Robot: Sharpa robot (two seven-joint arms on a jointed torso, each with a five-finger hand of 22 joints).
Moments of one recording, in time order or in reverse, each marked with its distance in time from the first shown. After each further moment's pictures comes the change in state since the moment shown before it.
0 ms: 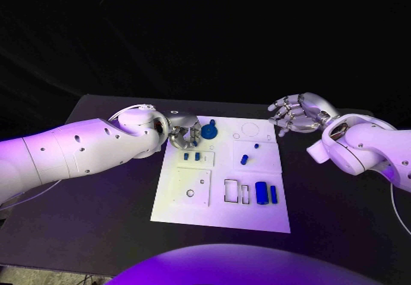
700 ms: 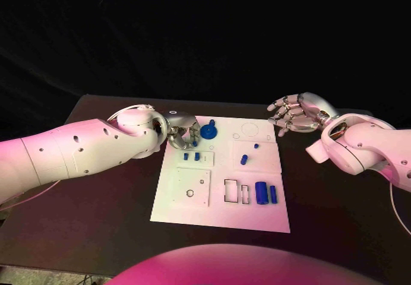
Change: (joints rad) left arm -0.001 -0.003 -0.001 -0.004 0.001 0.001 0.000; left_hand -0.054 -0.038 -0.004 0.021 0.000 -0.047 0.007 -0.063 -0.015 -0.044 0.025 -0.075 -0.014 -0.018 0.018 -0.013 -0.046 0.000 -0.020 0.020 -0.026 -0.041; right arm 0.000 0.000 0.000 -0.001 0.000 0.001 0.000; right_hand 0.000 0.000 0.000 0.000 0.000 0.000 0.000 0.000 -0.002 0.000 0.000 0.000 -0.003 0.000 0.000 0.000 -0.001 0.000 0.000 0.000 0.000 -0.002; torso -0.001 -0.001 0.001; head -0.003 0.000
